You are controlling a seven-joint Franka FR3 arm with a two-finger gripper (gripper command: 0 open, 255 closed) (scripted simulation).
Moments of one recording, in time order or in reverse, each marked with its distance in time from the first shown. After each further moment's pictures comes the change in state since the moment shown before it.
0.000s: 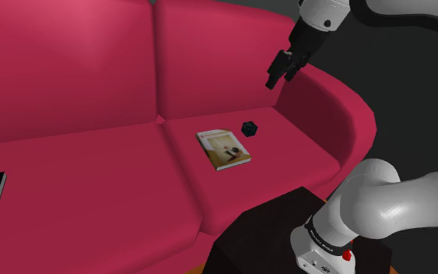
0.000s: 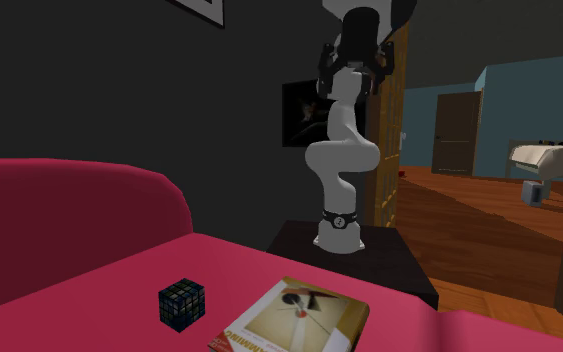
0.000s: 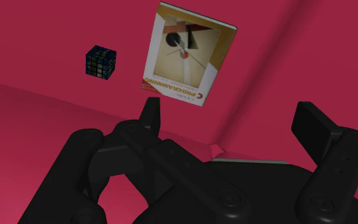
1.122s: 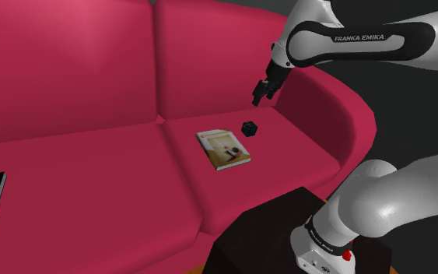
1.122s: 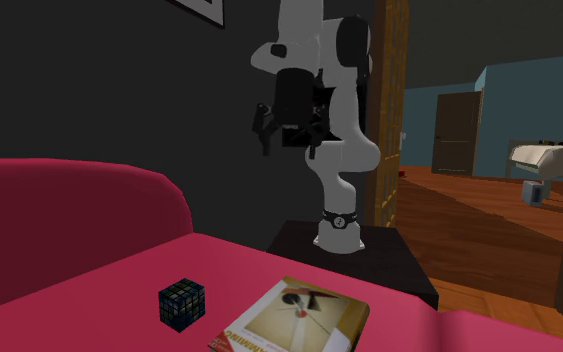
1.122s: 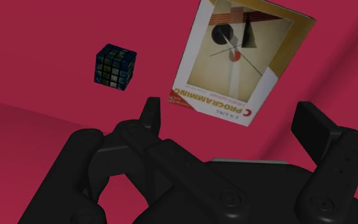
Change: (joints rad) arm -0.053 0.297 -0.240 -0.123 -0.069 0.374 -0.224
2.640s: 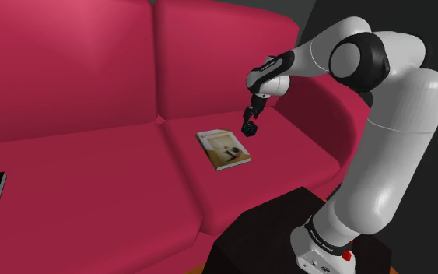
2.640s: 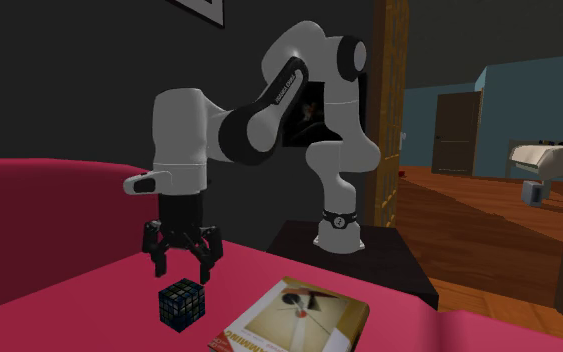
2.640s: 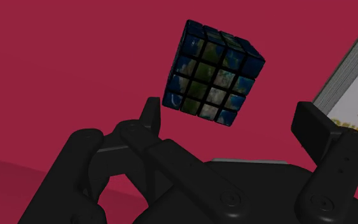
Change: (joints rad) arm -0.102 0.842 -0.201 0.343 0.339 0.357 -0.523
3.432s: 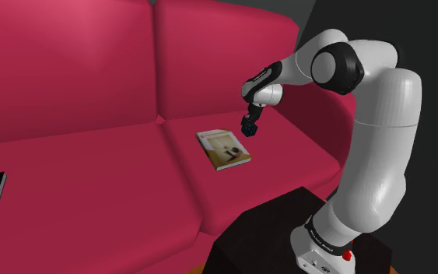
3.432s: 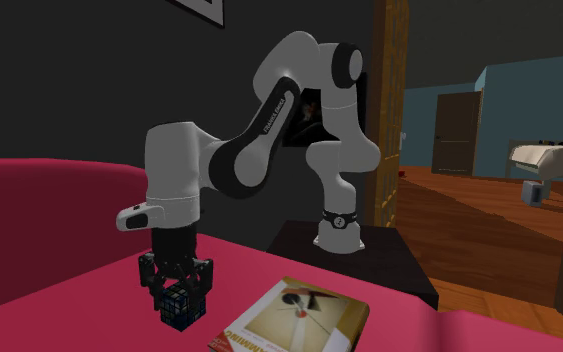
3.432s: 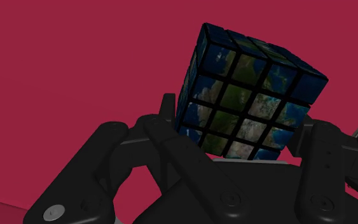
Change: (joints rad) arm -0.044 0.137 0.038 0.042 0.074 0.077 -0.063
